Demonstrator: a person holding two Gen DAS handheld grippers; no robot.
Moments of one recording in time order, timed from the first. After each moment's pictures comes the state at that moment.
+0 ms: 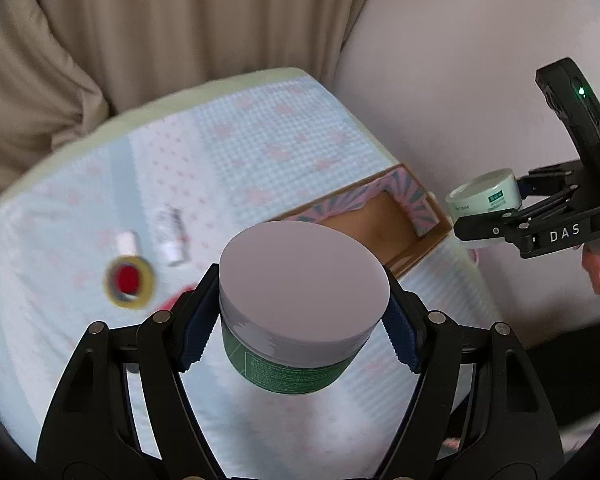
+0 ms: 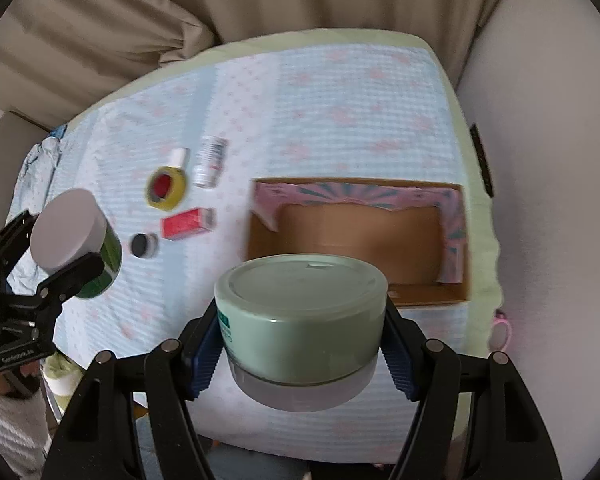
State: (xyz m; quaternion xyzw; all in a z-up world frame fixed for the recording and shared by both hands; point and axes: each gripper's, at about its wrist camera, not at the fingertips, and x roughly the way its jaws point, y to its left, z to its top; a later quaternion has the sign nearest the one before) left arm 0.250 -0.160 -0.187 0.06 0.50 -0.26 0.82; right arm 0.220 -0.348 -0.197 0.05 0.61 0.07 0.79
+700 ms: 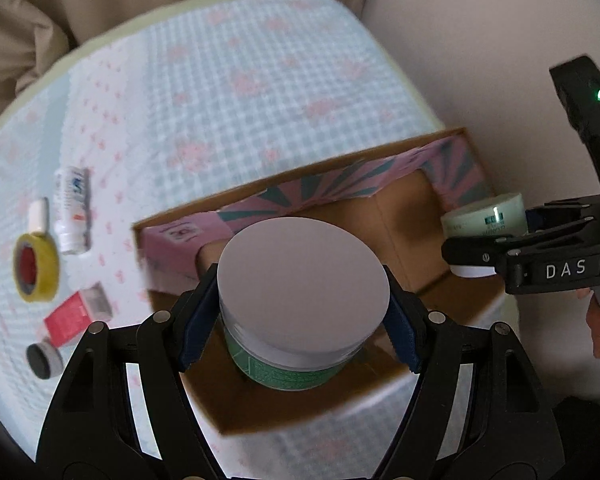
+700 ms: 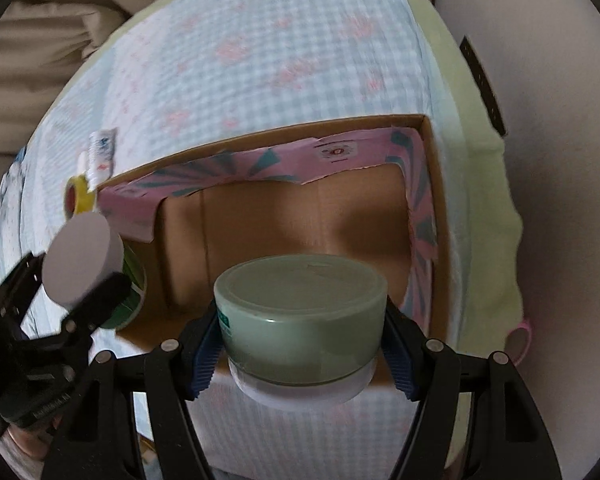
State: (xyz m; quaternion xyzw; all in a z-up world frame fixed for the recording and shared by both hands) left arm 0.325 -0.306 -0.364 0.07 0.60 -0.19 0.77; right arm 0.308 -0.465 -0.374 0.12 0.68 0.06 0.72
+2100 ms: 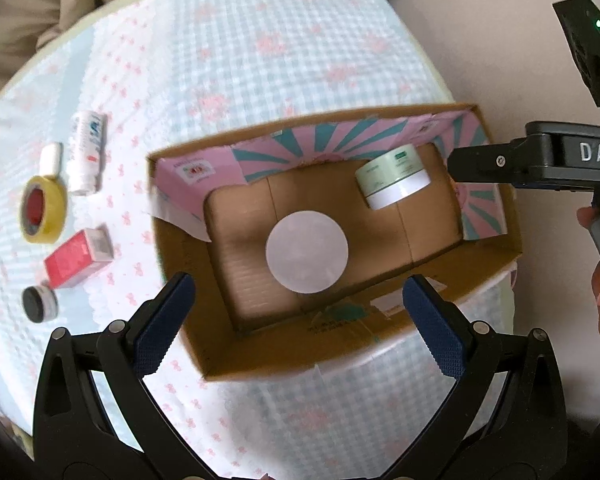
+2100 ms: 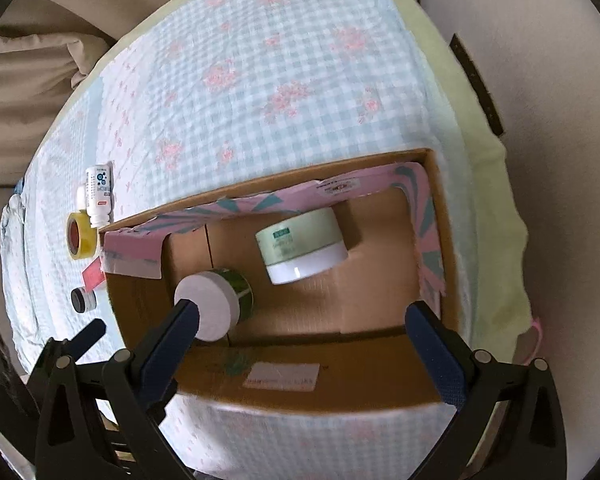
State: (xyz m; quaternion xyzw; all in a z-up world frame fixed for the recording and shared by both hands) left arm 0.294 -0.298 -0.347 0.05 0.63 -0.14 0.76; right arm 0.328 -0.469 -0.357 0.15 0.67 0.03 0.73
